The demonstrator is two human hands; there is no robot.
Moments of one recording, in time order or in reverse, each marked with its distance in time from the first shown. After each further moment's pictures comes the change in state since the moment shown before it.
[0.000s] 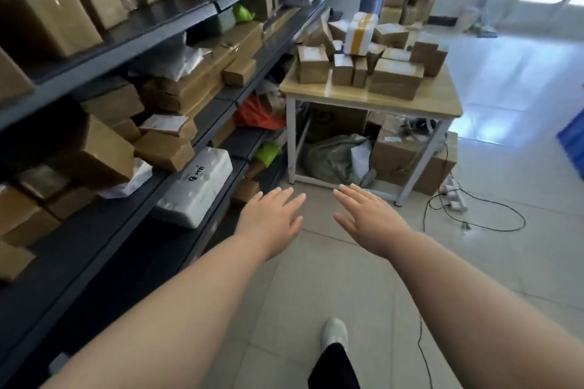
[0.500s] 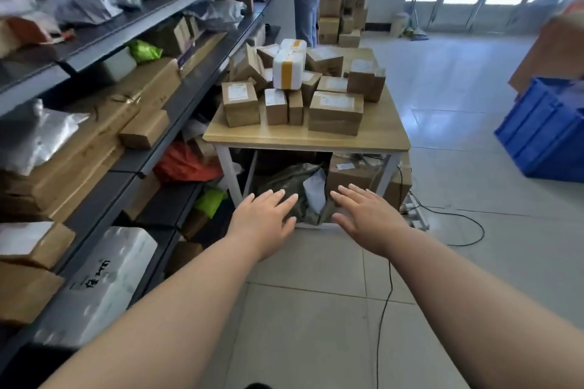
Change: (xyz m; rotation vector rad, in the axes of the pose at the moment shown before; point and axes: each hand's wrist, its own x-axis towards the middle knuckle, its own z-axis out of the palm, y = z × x) left_hand 0.305 0.051 -0.041 0.034 -0.006 0.148; right_hand 0.159 0.215 -0.090 -0.025 0.020 0.171
